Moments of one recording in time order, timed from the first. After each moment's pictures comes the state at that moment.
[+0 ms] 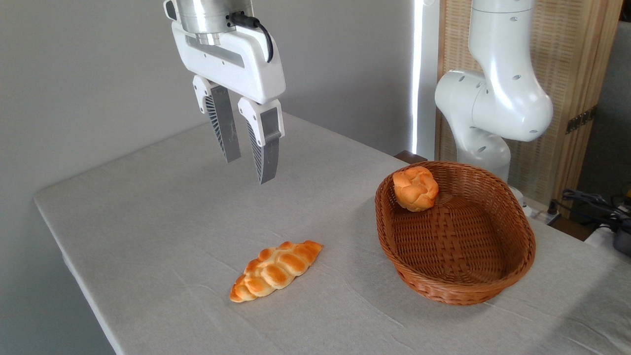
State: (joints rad) arm -0.07 -0.03 0.00 -1.62 -0.03 1.62 0.69
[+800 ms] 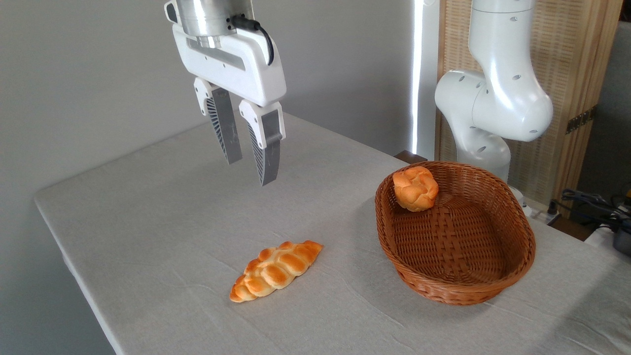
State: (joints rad) arm -0.07 -0.03 0.00 -1.64 -0.03 1.62 0.69
